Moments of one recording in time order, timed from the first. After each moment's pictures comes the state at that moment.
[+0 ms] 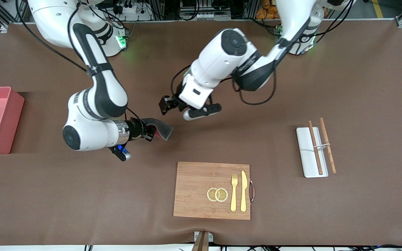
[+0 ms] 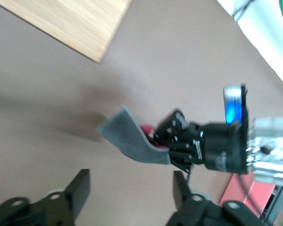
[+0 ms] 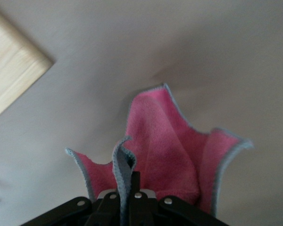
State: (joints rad) left arm -0.46 0.53 -0.39 -1.32 -0.14 2.26 -1.16; right arm 0.42 0.55 -0.12 -1.54 0.50 1.77 0.76
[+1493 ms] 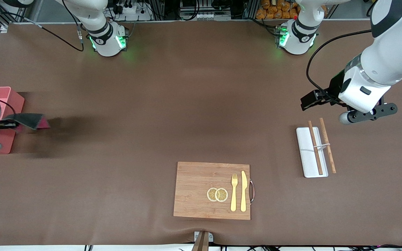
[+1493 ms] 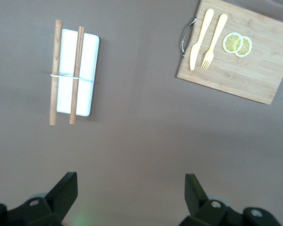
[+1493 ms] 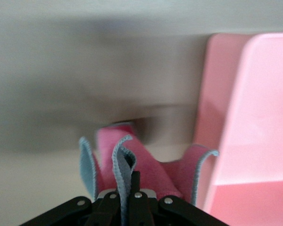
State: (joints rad) left arm 0.05 0.23 -0.38 -1.33 -0.03 1.51 -0.52; right arm -0.32 0.51 -0.14 -1.59 -0.19 1.79 -0.40
